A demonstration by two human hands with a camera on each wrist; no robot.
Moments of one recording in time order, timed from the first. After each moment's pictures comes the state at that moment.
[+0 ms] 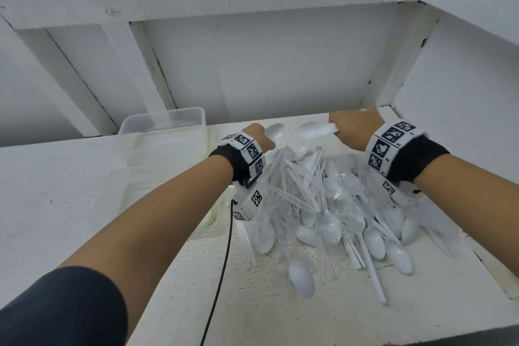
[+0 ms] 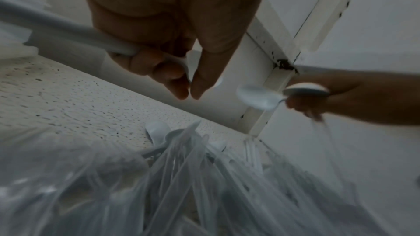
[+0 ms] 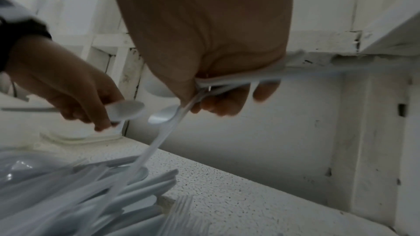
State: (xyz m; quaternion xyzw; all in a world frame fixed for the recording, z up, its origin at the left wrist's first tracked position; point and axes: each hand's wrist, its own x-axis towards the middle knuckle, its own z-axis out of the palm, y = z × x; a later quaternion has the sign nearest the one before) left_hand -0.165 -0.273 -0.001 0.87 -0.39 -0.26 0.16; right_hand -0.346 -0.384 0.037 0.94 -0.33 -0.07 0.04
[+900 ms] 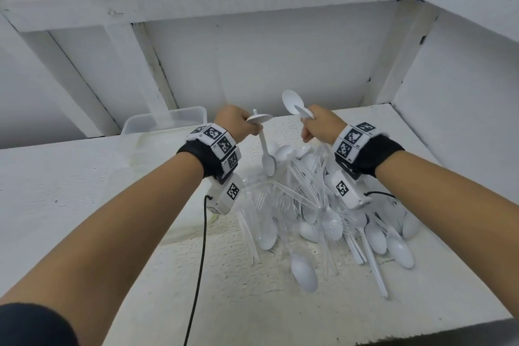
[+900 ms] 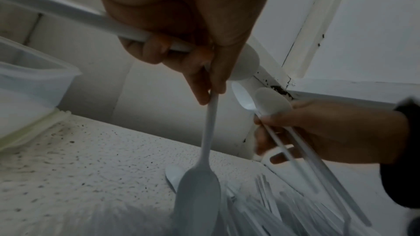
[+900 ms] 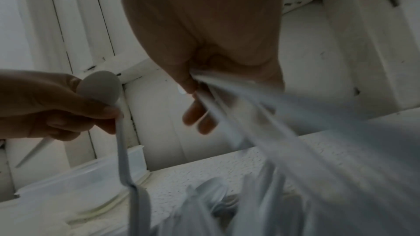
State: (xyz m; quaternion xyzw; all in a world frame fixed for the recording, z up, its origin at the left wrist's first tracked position) left_hand -0.142 -0.235 0.036 0.83 -0.43 -0.20 0.29; right_hand -0.301 -0.355 0.026 0.82 -0.39 0.10 -0.40
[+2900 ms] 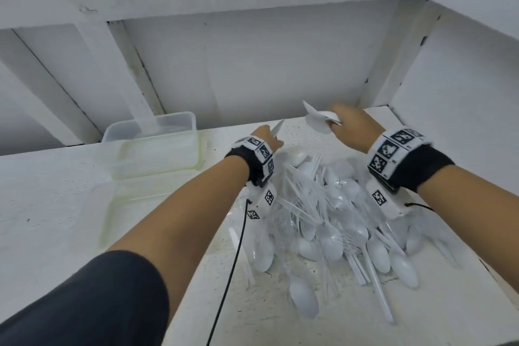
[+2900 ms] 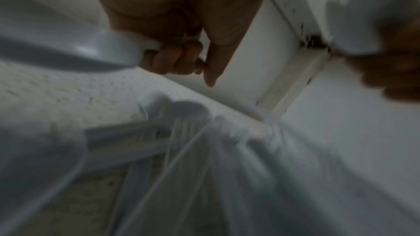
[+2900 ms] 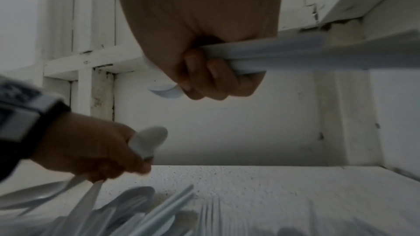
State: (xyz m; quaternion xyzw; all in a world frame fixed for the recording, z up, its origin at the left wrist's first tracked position) left_hand -0.162 -0.317 -0.026 0.84 -0.40 -0.30 0.22; right_hand -0.337 -0.392 0.034 0.90 -0.39 0.06 -0.17
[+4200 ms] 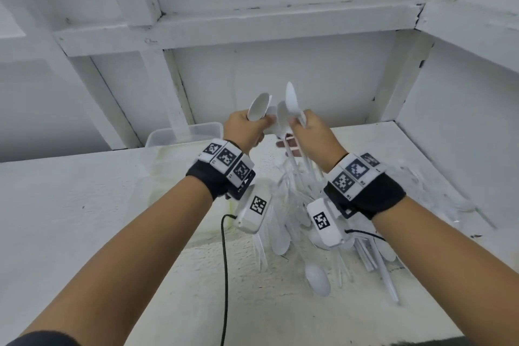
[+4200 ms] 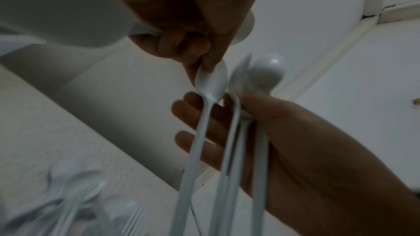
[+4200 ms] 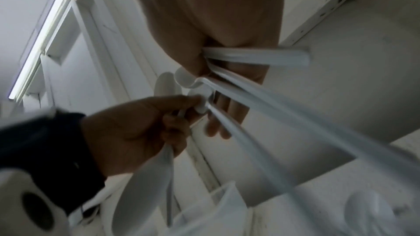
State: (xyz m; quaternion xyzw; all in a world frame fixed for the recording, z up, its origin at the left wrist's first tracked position) left_hand -0.171 -0.202 0.069 0.70 -0.29 -0.24 0.61; right_hand -0.294 -0.261 0.077 0.72 -0.32 0.25 -0.56
